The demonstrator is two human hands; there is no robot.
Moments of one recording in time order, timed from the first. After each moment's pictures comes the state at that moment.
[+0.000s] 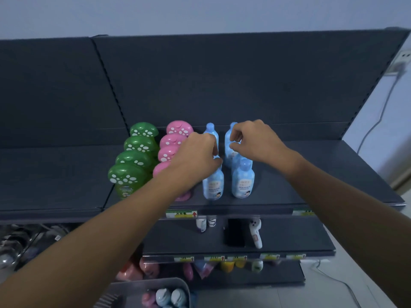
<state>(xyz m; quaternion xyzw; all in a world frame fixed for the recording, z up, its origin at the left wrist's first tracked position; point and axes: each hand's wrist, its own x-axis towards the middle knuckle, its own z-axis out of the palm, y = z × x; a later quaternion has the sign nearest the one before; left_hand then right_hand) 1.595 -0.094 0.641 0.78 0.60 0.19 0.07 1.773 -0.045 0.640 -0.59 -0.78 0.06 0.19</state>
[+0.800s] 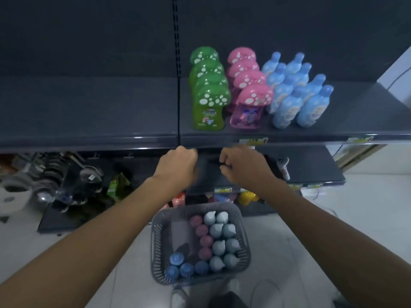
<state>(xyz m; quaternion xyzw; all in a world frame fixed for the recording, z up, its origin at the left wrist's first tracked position) 1.317 -0.230 0.500 0.79 0.61 0.03 0.10 1.506 -0.234 0.502 -0.61 -0.79 0.09 0.06</state>
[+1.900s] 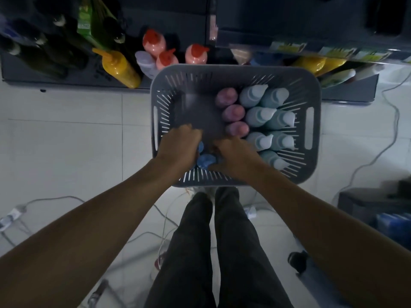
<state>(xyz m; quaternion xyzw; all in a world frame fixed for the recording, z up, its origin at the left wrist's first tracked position) 1.266 -0.355 0.141 0.72 0.62 -0.12 0.30 1.429 -0.360 0.132 -0.51 -0.78 0.34 -0.12</state>
